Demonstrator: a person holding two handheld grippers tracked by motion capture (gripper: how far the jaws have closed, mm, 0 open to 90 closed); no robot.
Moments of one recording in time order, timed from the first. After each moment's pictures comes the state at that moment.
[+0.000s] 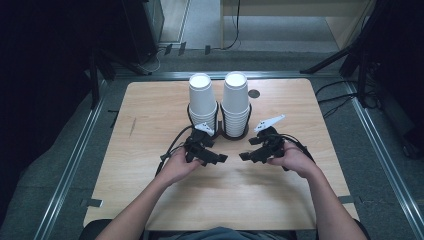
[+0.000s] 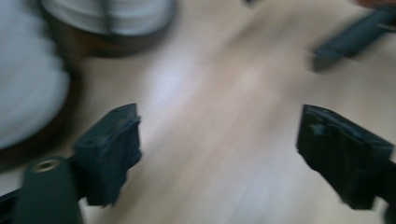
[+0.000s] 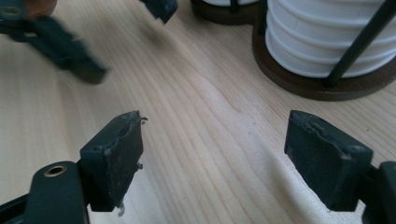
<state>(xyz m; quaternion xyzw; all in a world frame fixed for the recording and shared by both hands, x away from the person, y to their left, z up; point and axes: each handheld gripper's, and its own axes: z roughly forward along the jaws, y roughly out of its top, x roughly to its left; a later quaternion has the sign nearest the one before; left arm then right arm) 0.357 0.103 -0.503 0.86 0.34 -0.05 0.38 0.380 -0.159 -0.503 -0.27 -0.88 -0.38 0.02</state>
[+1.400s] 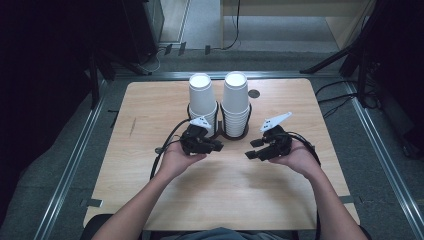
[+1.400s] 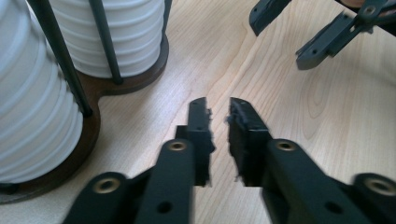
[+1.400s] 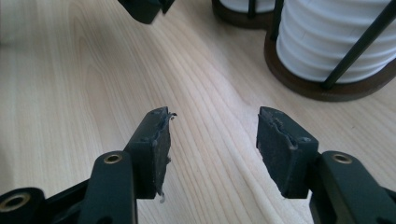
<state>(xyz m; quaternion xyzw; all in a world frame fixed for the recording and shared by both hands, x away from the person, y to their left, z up) 0.357 0.109 -0.475 0.86 0.31 0.00 0.40 0.372 -0.173 -0.477 -0.23 -0.90 -0.38 0.02</state>
